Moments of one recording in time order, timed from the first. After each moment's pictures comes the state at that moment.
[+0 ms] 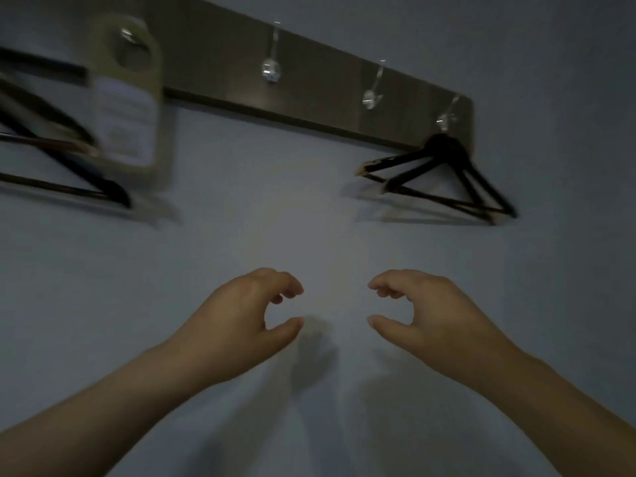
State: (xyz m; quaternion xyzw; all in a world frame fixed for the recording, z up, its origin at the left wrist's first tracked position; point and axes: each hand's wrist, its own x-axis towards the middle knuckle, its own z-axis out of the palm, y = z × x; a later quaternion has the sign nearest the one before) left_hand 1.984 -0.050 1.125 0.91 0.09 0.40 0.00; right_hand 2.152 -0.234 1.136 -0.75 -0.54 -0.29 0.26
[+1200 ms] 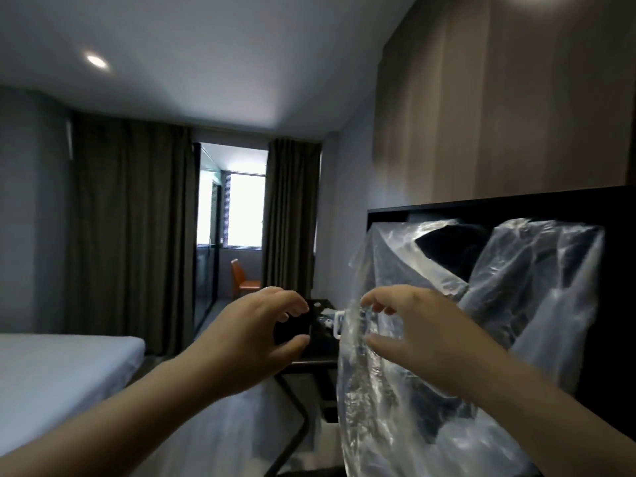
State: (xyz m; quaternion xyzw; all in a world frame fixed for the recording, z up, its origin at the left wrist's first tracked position) left_hand 1.222 -0.223 1.075 0.54 0.77 0.25 -0.24; right_hand 1.374 -0.043 1.100 -0.08 -0.95 -0.02 0.30
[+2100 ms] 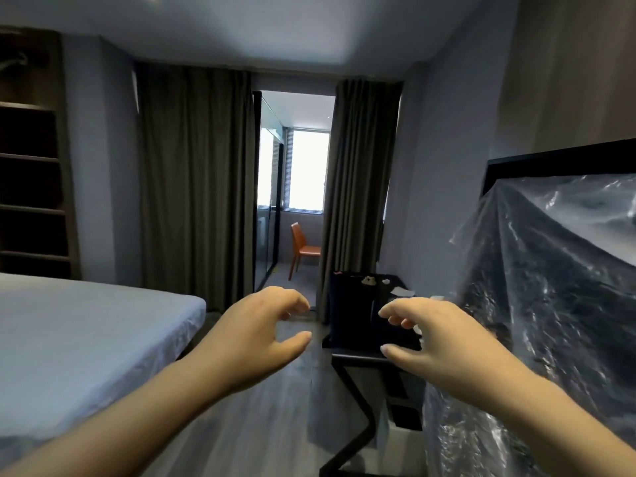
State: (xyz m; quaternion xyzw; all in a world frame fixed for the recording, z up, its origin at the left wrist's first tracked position) left_hand 0.878 -0.132 0.994 0.44 0.84 0.27 -0.20; right_hand 1.002 0.091 1.017 -0.02 -0.98 0.03 0.22
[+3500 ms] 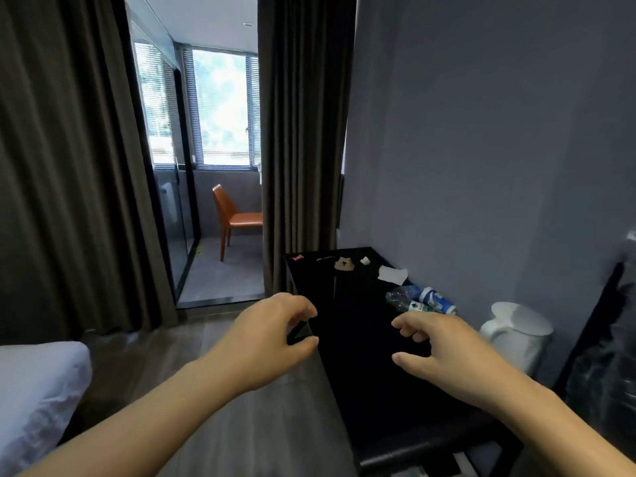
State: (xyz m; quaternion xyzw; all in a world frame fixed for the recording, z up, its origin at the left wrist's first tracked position) left_hand 0.211 0.134 0.920 0.54 0.80 0.26 -0.05; right_hand 0.398 0.326 0.915 -0.23 -0.96 0.13 0.14
